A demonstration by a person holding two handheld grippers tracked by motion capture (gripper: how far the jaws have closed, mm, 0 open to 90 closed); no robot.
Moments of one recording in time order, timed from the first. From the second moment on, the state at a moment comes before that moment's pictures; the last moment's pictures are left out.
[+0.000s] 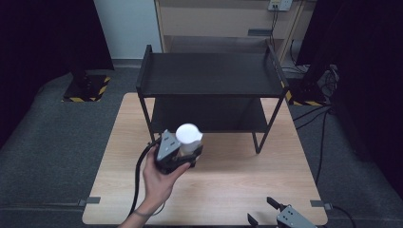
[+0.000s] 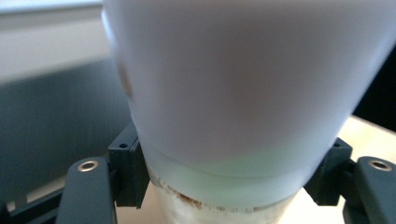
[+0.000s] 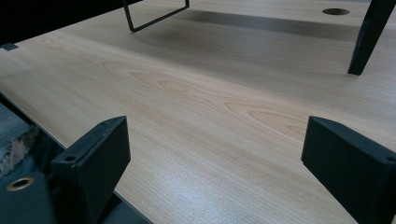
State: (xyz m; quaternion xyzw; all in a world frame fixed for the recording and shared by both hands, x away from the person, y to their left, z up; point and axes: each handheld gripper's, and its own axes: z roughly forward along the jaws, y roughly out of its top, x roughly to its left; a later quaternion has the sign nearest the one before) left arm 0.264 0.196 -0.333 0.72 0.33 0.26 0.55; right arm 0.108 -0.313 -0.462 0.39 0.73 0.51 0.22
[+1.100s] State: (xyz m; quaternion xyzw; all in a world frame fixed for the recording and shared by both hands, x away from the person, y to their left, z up) left arm 0.338 0.120 -0.388 0.63 0.38 0.36 0.58; right arm 0.110 -0.317 -0.463 0.39 0.73 0.52 0.22
